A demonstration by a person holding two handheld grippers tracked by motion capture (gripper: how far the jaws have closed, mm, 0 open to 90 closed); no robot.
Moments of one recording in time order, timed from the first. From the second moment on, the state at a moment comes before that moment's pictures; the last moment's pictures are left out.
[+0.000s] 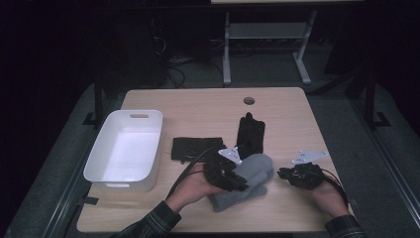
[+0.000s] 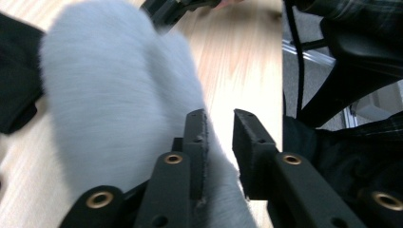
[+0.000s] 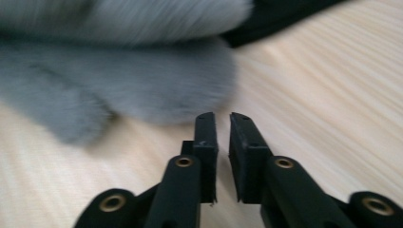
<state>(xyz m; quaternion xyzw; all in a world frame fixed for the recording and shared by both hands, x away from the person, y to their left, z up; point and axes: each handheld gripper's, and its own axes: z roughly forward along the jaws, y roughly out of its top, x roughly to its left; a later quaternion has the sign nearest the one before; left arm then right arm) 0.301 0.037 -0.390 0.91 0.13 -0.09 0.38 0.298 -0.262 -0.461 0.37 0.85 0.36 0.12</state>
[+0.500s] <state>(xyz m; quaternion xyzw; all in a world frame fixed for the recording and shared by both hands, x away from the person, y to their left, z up) 0.327 0.030 -0.388 0.91 0.18 -0.02 0.39 0.306 -0.277 -0.467 0.40 0.83 0.35 0.15</state>
